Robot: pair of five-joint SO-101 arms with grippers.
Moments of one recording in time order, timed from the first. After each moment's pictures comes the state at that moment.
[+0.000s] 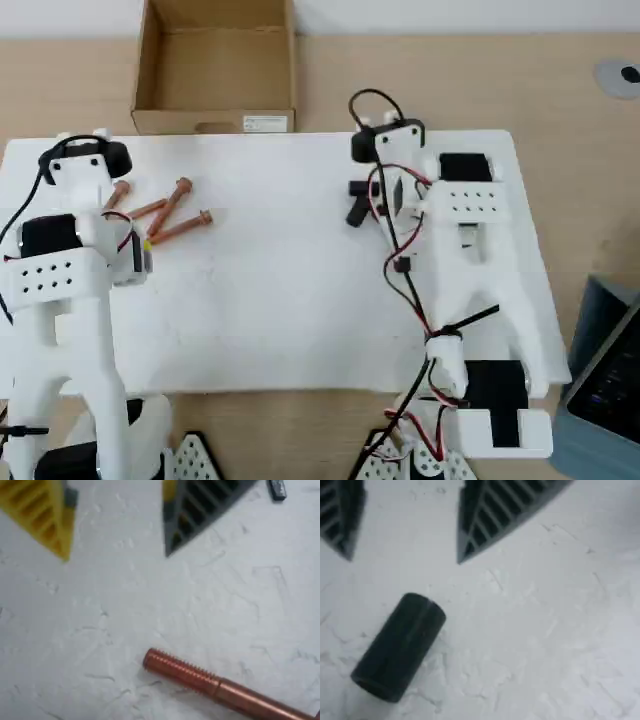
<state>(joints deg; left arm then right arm) -16.1 -31.1 33.9 80.0 -15.4 -4.5 -7.8 19.1 83.0 11.6</state>
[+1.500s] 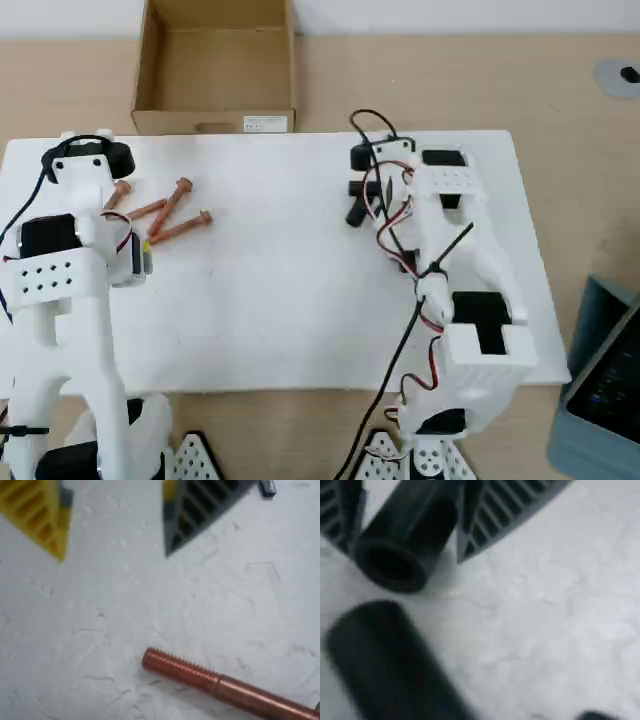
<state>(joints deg) -16.1 -31.1 33.9 80.0 -18.1 -3.2 15.1 13.9 73.5 10.5</state>
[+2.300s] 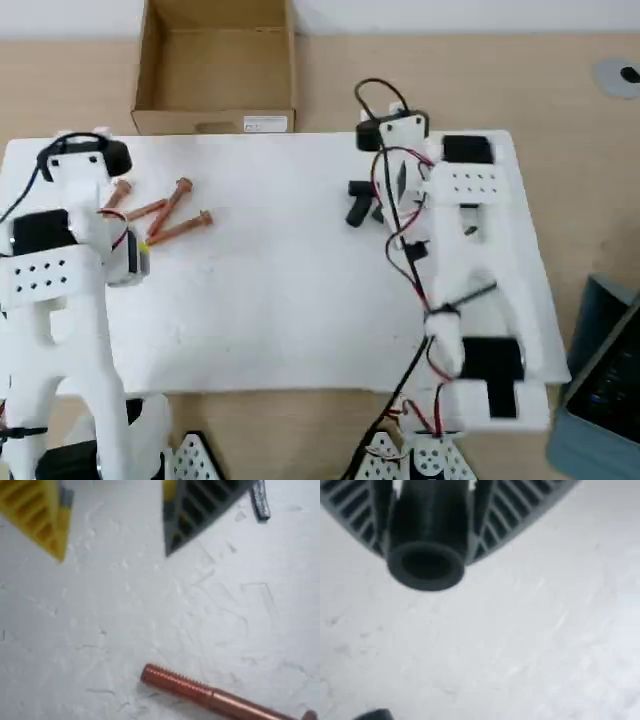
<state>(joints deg) -16.4 -30.9 27.2 86.5 -18.2 -3.6 -4.3 10.2 88.4 12.4</state>
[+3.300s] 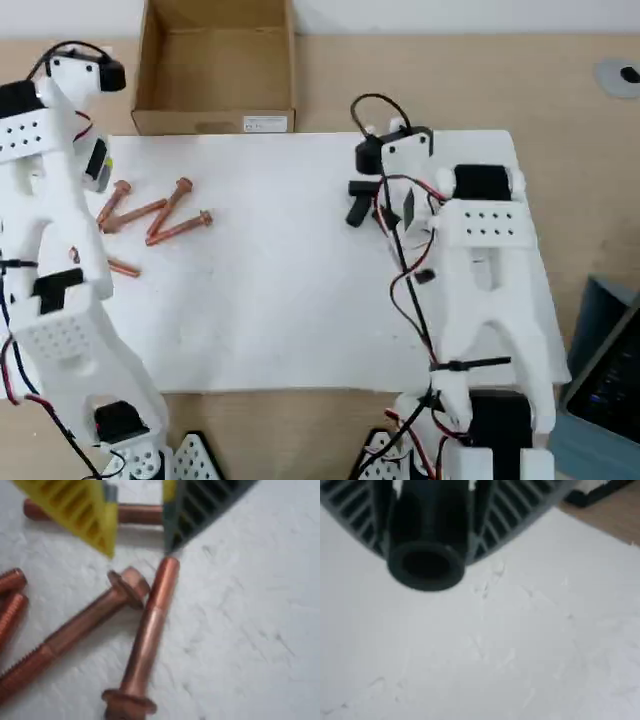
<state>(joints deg) -20.7 29.9 -40.8 98.3 -41.8 -3.6 -17.1 19.1 92.6 13.8</state>
